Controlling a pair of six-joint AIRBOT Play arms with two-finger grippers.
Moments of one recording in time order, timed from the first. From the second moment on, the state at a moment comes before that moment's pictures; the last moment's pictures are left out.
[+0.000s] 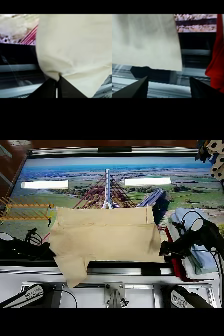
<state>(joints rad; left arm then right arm) 0.49 -1.19 0.56 1.05 -1.28 -1.18 -0.17 -1.19 0.71 -1.33 1.43 1.45</state>
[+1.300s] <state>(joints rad) 0.49 -1.03 1.18 0.73 -1.29 -1.15 -0.09 -0.98 1.11 -1.17 1.23 1.37</state>
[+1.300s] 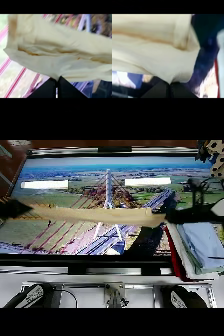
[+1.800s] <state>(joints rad) 0.49 -0.82 1.82 0.45 -1.19 -1.10 -0.09 -0.74 1.67 -1.15 1.14 1.29</state>
